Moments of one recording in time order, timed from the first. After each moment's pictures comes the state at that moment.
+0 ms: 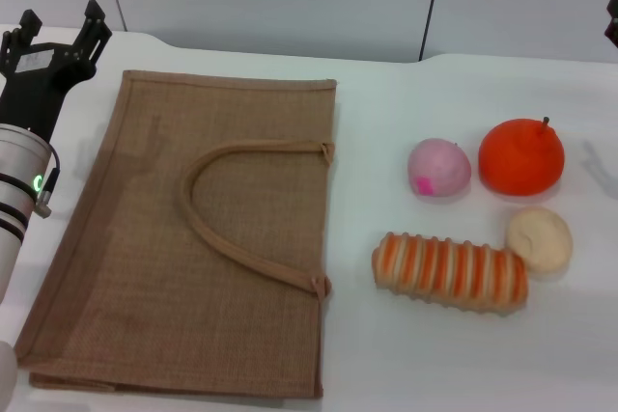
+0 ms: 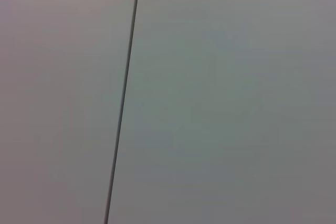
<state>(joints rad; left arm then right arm) -0.60 -2.04 0.01 -0.13 -1.93 -1.26 2.84 0.61 2.02 -1.02 -0.05 -0.50 -1.22 0.25</state>
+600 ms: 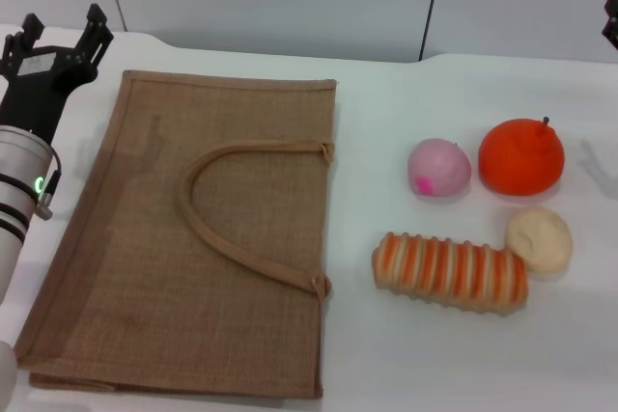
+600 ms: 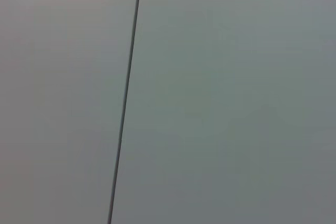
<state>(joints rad) -0.60 -2.04 0.01 -0.13 -1.93 -1.24 2.83 0.62 2.02 -1.02 -0.04 -0.50 -1.22 0.26</state>
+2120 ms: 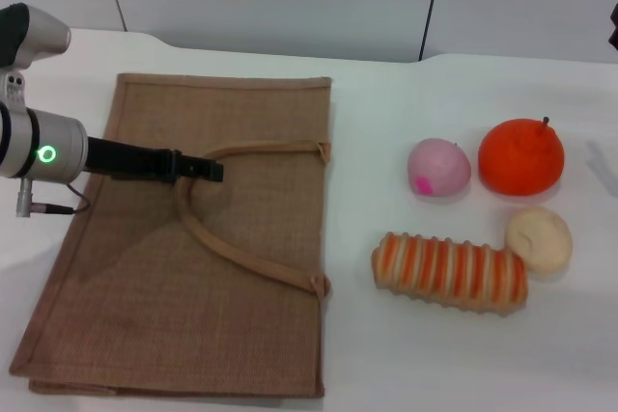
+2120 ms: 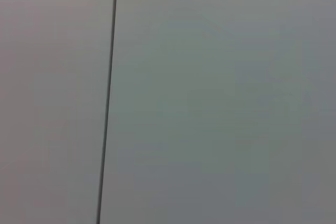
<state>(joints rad) -0.78 -2.02 0.38 0.61 -0.49 -1.25 0.95 0.60 2.01 -1.02 -0.06 -0.50 -1.17 0.32</state>
